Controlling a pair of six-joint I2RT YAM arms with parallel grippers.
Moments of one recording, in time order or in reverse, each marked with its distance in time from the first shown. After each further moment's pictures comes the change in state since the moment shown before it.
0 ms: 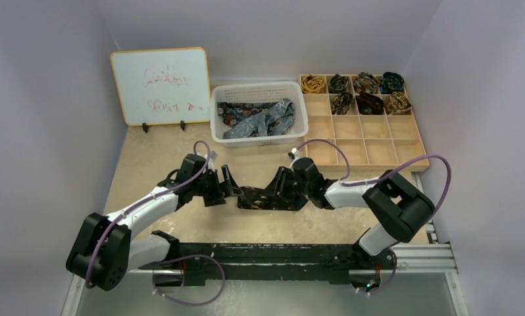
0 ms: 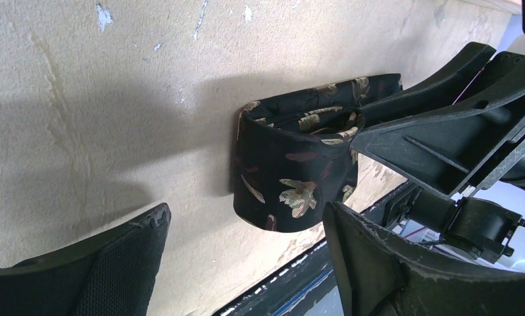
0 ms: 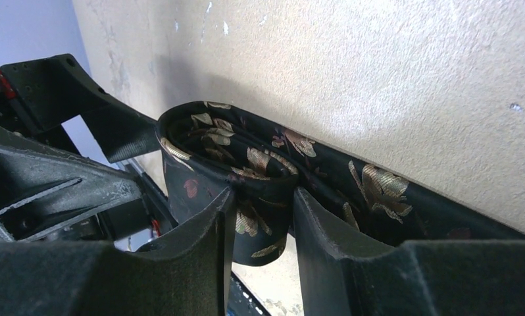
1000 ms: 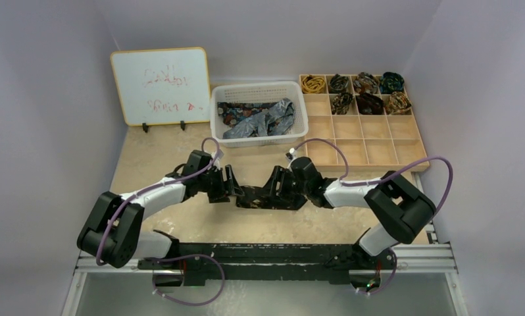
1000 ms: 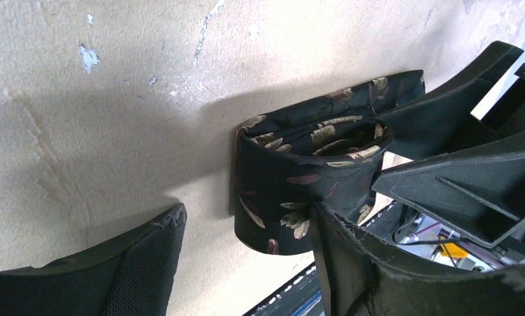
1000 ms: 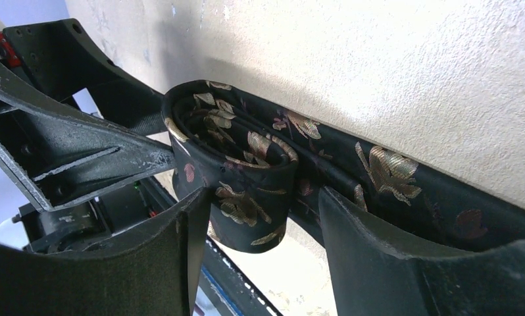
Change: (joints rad) left arm 0.002 0.168 0.047 0.048 0.033 0.077; right arm 0.012 -0.011 0.023 -0.068 -0.015 -0.004
